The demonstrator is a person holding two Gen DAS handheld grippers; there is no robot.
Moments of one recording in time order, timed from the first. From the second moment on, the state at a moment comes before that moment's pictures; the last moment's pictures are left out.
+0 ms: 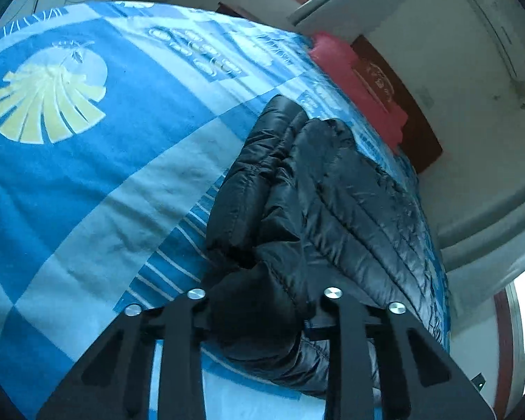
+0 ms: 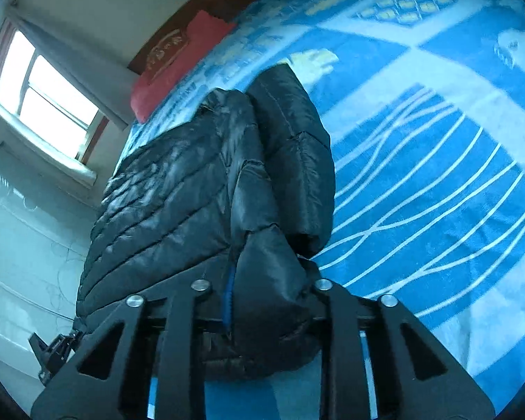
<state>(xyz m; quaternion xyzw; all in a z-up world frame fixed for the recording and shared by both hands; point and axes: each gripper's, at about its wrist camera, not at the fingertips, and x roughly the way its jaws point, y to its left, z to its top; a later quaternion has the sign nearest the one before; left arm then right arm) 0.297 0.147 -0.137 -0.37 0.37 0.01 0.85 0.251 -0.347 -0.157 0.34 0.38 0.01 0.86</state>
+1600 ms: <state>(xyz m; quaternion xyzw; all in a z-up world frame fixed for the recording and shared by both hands) 0.054 0.189 -0.091 -0.33 0.36 0.01 0.87 0.000 -0.365 -0.129 0.31 0.38 -0.07 0.87</state>
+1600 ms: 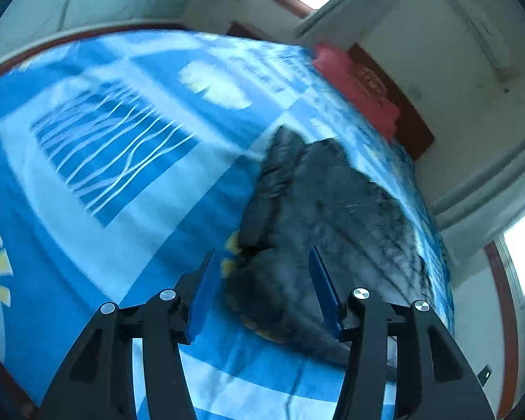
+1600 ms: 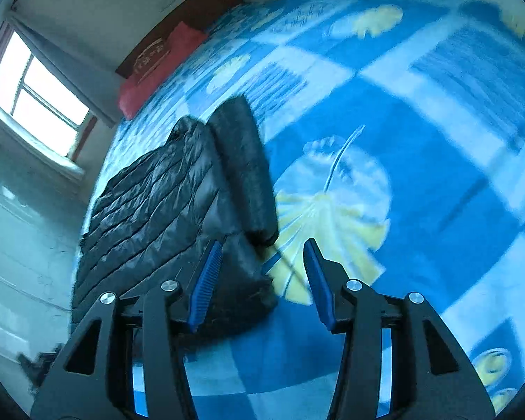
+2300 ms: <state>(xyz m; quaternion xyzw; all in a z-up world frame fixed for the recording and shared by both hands) 0.178 0.093 -0.128 -0.16 0.43 -0.02 0.89 0.172 -0.159 -0.147 0.08 0.45 0.05 0.89</state>
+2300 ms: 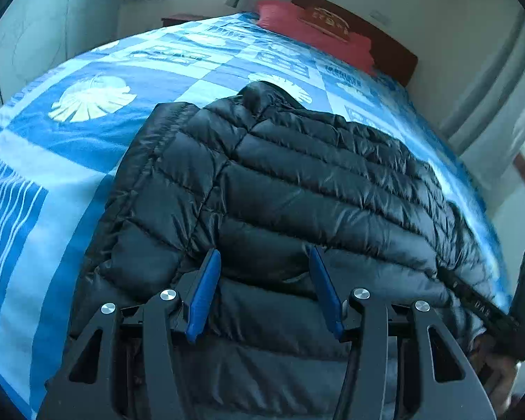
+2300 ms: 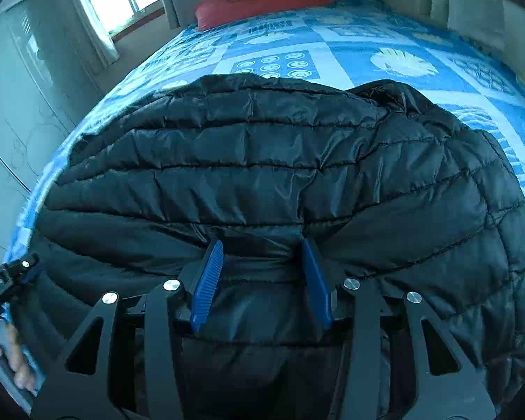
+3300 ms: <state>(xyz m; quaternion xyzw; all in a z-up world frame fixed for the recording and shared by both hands) 0.303 0.029 -0.136 -0.03 0.46 -0.02 0.89 0.285 -0.125 -0.162 0.08 0.48 0.06 0.87</state>
